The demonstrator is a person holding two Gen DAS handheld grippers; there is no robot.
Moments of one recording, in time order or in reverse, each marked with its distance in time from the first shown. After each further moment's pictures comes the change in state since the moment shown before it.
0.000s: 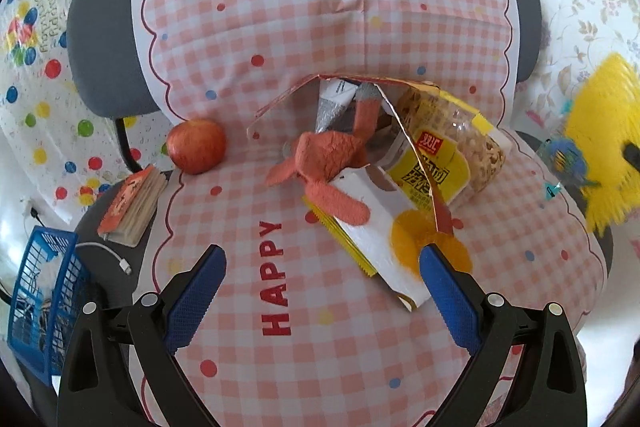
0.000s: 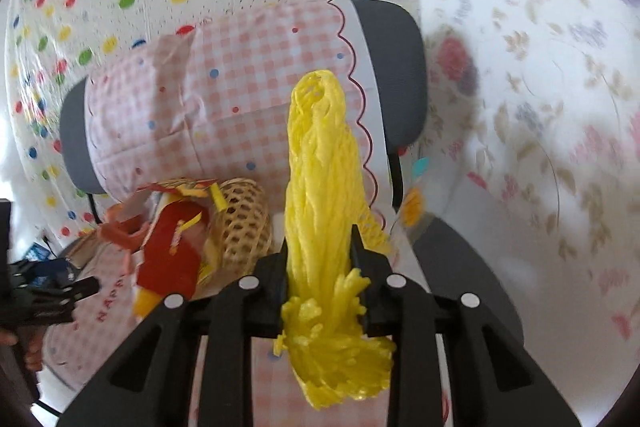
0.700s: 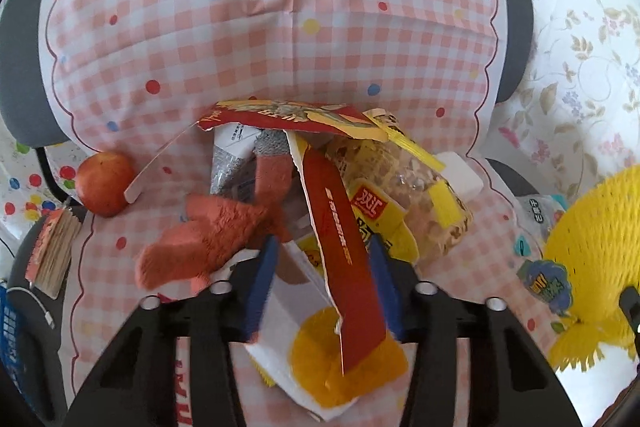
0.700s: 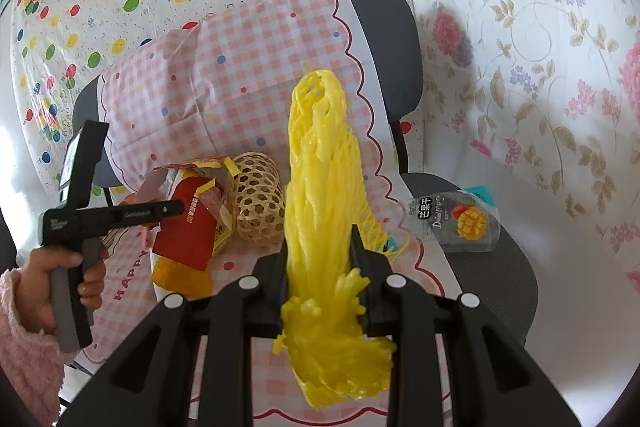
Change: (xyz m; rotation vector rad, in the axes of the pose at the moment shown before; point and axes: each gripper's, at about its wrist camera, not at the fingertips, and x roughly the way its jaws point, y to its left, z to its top) left arm 0.064 -0.050 0.060 -0.025 0.024 -0.153; right arm -0.013 -0.004 -0.033 0.045 0.006 0.036
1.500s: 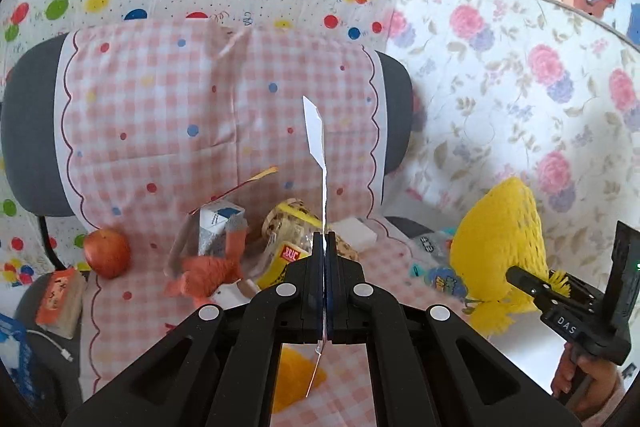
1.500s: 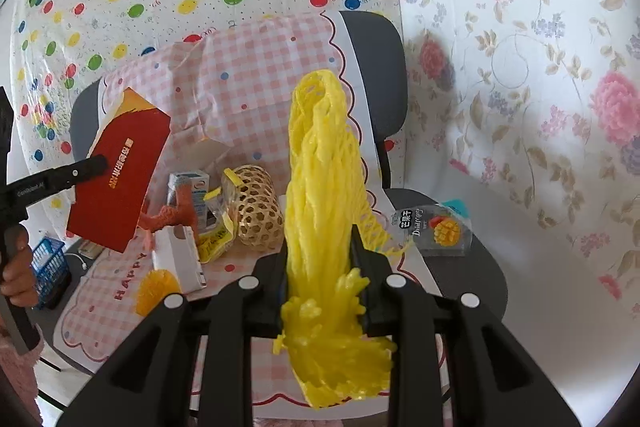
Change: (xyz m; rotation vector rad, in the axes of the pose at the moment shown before) left arm -0.145 0.006 -0.027 0.122 -0.310 -0.258; right arm -0.041 0.022 -0.003 -0.026 -0.061 -0.071
